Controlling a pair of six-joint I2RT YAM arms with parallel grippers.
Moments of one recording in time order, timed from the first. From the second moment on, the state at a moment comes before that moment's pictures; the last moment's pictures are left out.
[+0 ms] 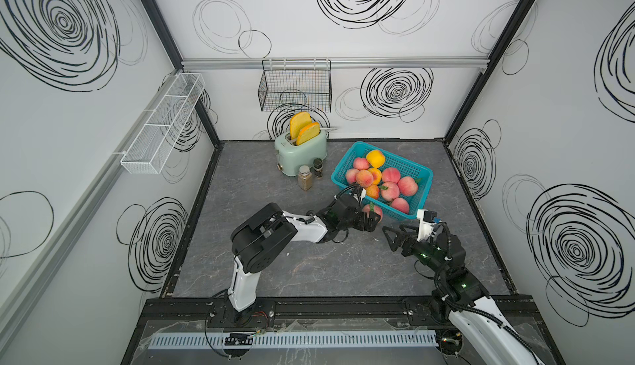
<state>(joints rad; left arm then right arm) -0.87 1.97 1.03 0.41 0.12 -0.58 0.38 0.31 0.13 -0.12 -0.26 0.57</state>
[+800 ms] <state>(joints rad) -0.88 2.08 1.11 0.43 0.06 -0.57 0.34 0.29 0.13 -0.14 -0.27 0.57</state>
